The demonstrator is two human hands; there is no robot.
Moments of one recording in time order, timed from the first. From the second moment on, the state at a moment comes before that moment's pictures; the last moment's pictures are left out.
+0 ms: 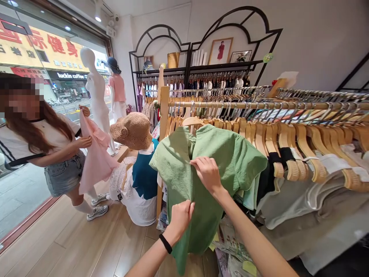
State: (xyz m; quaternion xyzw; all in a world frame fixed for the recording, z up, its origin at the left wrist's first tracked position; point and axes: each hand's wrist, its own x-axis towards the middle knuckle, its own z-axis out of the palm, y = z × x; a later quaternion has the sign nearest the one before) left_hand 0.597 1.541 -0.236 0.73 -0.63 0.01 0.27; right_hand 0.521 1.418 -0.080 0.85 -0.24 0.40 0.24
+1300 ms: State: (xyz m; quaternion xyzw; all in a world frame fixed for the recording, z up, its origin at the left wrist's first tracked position) left_hand 0.609 1.530 -0.210 0.72 -0.65 -0.02 0.24; right_hand 0.562 1.259 0.056 0.89 -0.31 0.34 0.03
